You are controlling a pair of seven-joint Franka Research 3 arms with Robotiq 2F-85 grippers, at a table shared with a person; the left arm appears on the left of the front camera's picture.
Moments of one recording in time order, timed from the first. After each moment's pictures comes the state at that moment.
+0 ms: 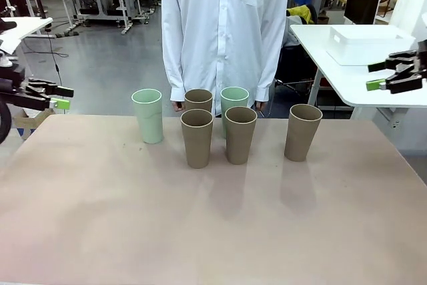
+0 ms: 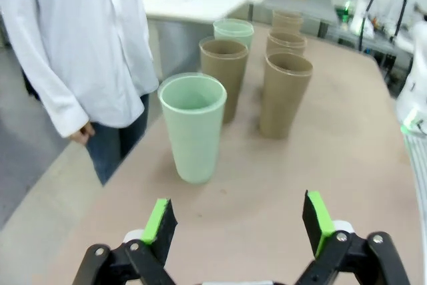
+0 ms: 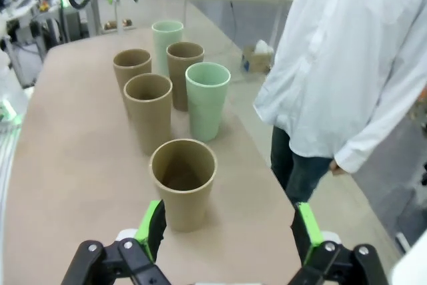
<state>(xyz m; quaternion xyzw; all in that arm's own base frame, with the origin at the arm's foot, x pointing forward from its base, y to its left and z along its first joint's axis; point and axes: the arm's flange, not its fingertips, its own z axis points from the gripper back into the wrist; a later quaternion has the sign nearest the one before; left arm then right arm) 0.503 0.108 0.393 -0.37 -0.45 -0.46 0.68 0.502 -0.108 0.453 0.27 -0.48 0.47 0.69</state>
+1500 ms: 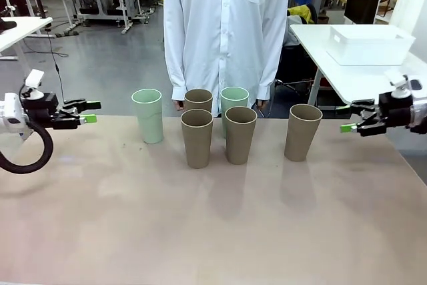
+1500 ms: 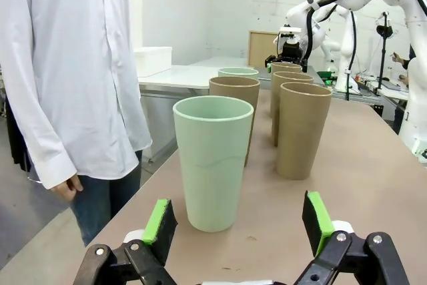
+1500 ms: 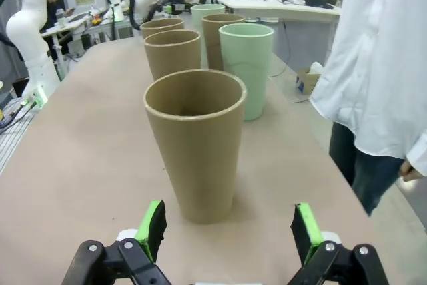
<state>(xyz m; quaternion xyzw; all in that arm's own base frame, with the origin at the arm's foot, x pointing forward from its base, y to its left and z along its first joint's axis) 0.561 0.082 0.274 -0.45 -0.53 -0.43 0.57 0.542 -0.093 0.293 0.38 -0.45 0.49 0.64</state>
